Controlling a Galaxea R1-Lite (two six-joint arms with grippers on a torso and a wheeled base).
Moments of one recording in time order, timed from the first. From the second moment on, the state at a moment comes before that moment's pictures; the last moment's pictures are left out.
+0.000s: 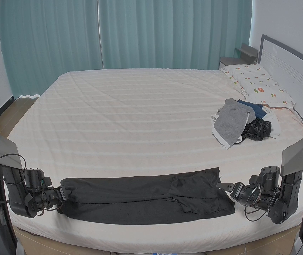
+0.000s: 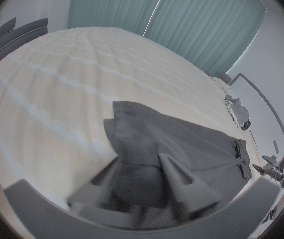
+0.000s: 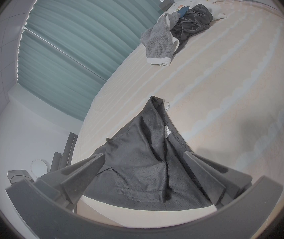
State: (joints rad) left arm 0.16 2.36 -0.36 -1.28 -0.29 -0.28; right arm 0.21 2.32 -0.23 -1.55 0.23 0.75
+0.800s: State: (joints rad) left arm 0.17 2.36 -0.34 -1.32 -0.29 -0.29; right arm 0.21 2.32 -0.22 -1.55 0.23 0.75
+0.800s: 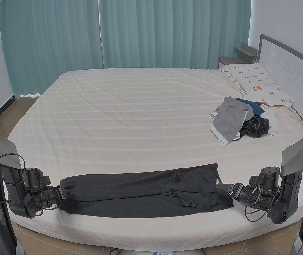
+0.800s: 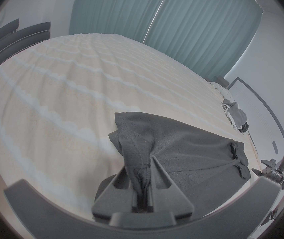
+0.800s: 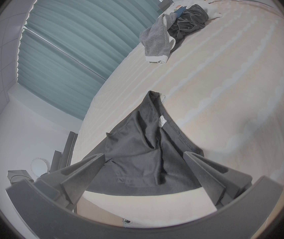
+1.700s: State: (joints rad) left arm 0.17 2.36 -0.37 -1.32 -0.29 -0.33; right arm 0.21 2.32 -0.22 -1.55 0.23 0.75
